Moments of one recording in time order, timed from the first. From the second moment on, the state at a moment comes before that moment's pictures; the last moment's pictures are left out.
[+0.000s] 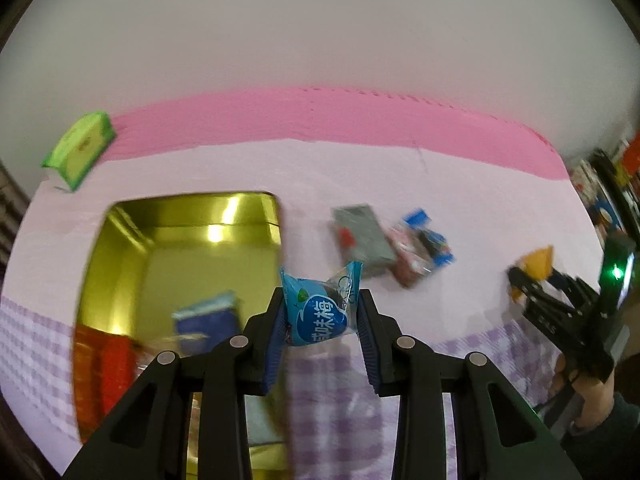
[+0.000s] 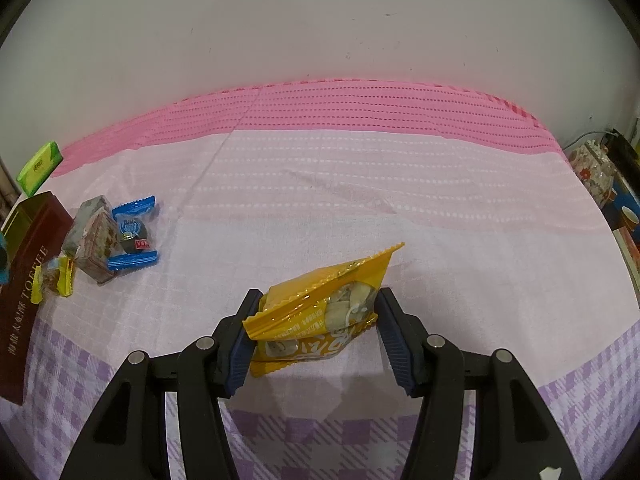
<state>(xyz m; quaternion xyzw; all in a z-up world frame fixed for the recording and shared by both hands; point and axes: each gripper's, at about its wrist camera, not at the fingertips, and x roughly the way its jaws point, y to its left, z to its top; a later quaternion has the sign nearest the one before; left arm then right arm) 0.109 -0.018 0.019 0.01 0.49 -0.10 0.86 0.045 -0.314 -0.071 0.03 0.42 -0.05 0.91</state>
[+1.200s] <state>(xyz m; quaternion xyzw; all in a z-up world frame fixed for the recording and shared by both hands) 0.181 0.094 -0.041 0.01 0.57 0.02 0.82 0.046 -0.313 -0.072 0.02 0.41 -0.05 0.91</state>
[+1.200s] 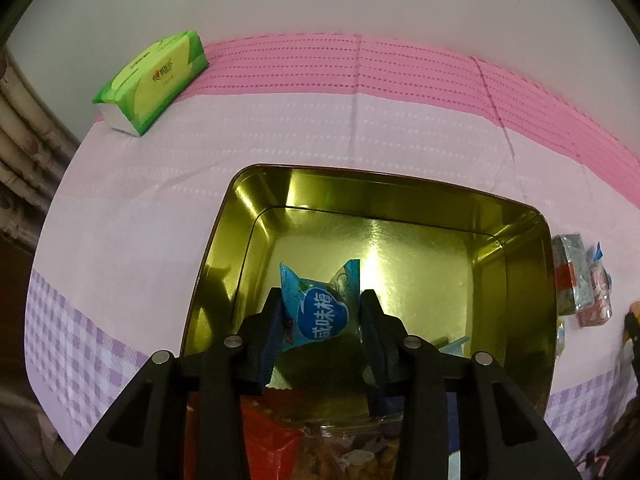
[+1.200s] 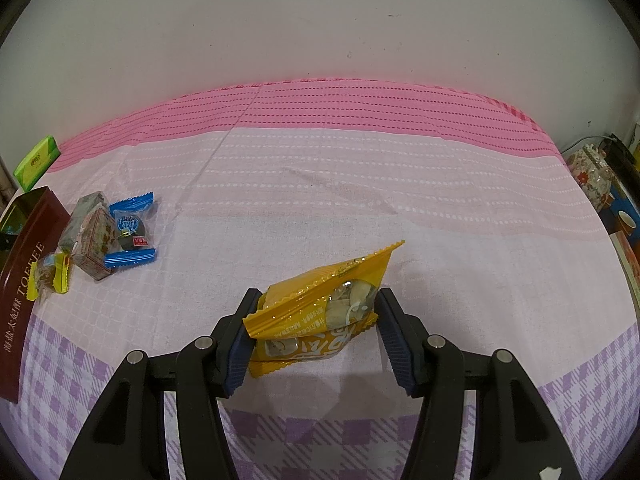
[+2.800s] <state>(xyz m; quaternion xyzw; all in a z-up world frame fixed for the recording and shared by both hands) 0.051 0.155 0.019 0.02 0.45 0.09 0.89 0.047 -0.301 -0.066 0.01 0.42 -0.08 0.91</state>
